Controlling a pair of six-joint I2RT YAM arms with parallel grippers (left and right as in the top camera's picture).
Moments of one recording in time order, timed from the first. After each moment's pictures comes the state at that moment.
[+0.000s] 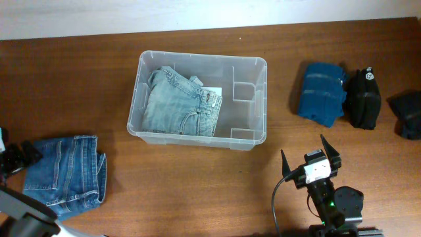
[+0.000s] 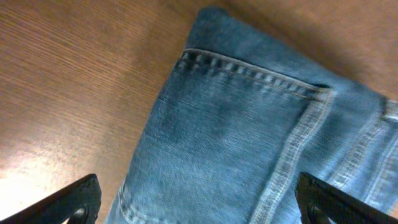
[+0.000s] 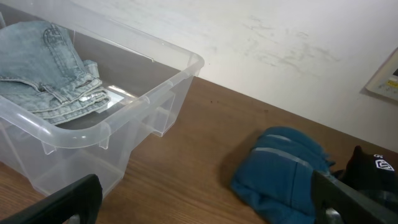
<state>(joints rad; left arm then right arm) 0.90 1.91 1.50 -1.02 0.20 0.44 -0.02 0.01 0.07 -0.19 -0.21 -0.32</state>
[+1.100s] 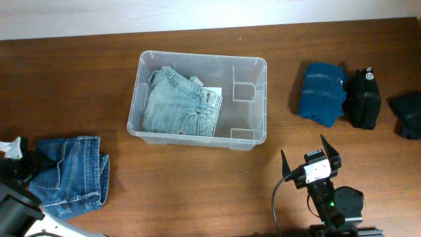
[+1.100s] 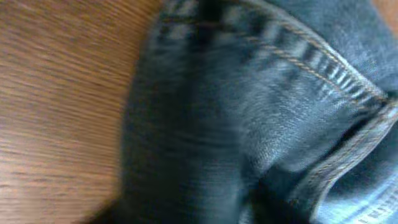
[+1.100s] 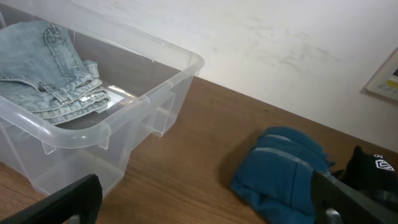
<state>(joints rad) 0.92 2.15 1.53 -1.11 0.37 0.45 -0.02 0.01 0.07 -0.19 -0.21 -0.32</state>
